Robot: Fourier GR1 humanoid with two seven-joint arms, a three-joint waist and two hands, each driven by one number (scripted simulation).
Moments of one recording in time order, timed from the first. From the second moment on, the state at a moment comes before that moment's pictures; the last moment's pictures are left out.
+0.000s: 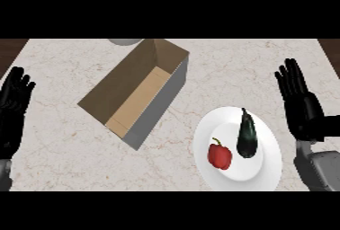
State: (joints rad) left arm -0.08 0.63 -0.13 -1.66 0.36 0.39 0.01; right arm -0.24 -0.40 0.15 -1.47 -0.37 -0.26 -0.14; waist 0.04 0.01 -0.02
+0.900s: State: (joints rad) left arm -0.08 0.65 -0.18 -1.36 0.15 0.39 0.06; right arm -0.11 -0.58 0.24 -1.15 -0.24 0.12 -0.45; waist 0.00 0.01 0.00
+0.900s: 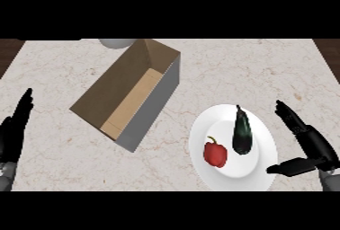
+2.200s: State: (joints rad) left arm -0.13 0.59 -0.13 -1.27 0.06 0.32 0.05; right arm -0.57 -0.66 0.47 -0.97 0.27 0.54 -0.12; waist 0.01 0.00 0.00
